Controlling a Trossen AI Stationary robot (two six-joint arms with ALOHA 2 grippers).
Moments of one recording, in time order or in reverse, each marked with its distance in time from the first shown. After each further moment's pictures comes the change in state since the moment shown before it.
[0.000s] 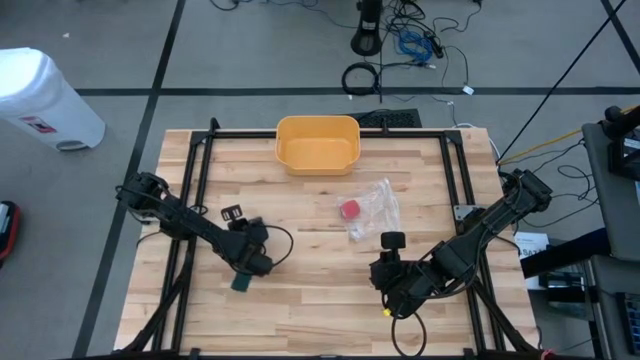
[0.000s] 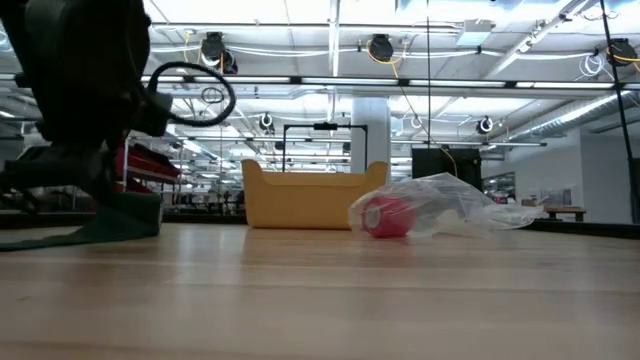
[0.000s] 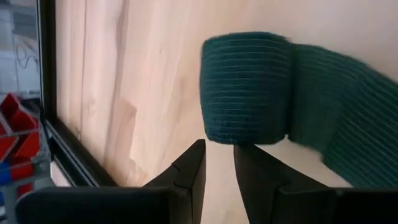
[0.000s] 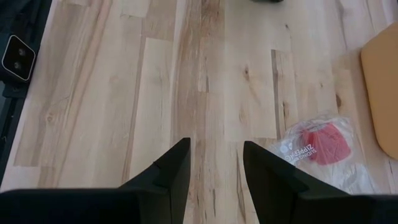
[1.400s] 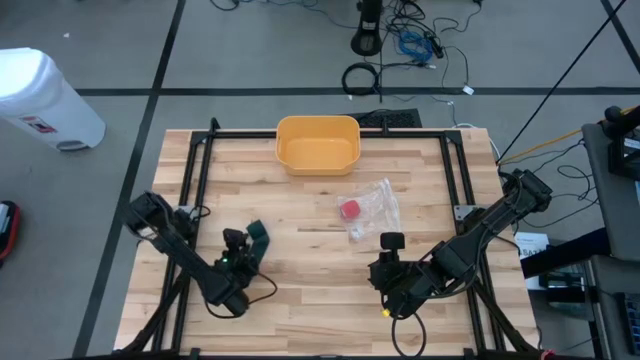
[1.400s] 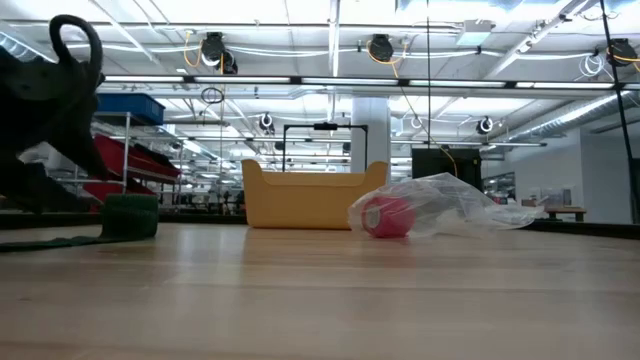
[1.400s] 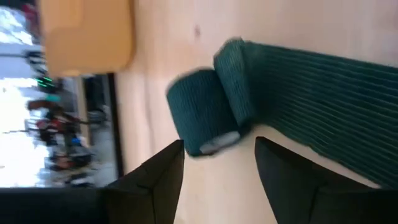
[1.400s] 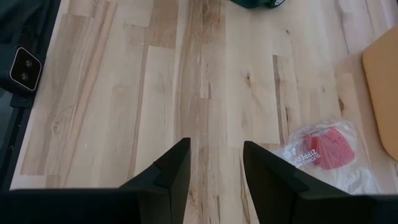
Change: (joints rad) left arm -0.355 0.157 -0.008 -0.013 -0.257 0.007; right arm 0.000 0.000 0.000 0.026 0.004 0.008
